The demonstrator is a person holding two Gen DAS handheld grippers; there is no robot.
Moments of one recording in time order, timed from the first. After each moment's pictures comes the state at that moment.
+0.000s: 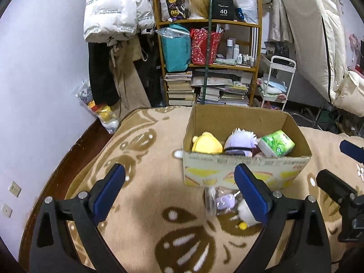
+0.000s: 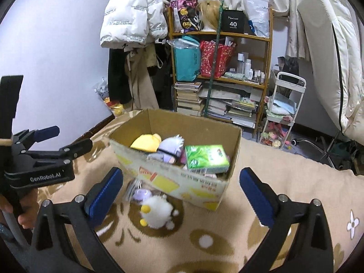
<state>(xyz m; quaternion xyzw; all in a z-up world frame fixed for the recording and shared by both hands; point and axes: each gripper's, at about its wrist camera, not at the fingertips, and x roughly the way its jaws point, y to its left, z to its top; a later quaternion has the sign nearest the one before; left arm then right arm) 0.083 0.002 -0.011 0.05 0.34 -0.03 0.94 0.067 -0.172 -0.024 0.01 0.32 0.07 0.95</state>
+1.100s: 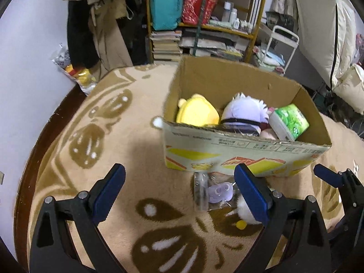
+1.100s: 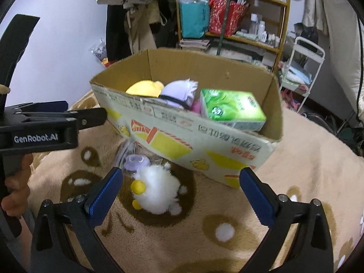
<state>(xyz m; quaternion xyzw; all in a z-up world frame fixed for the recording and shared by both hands) 0.156 -0.007 -0.081 0.02 0.46 -0.07 0.89 0.116 -0.151 -0.110 0.00 0.43 0.09 0.90</state>
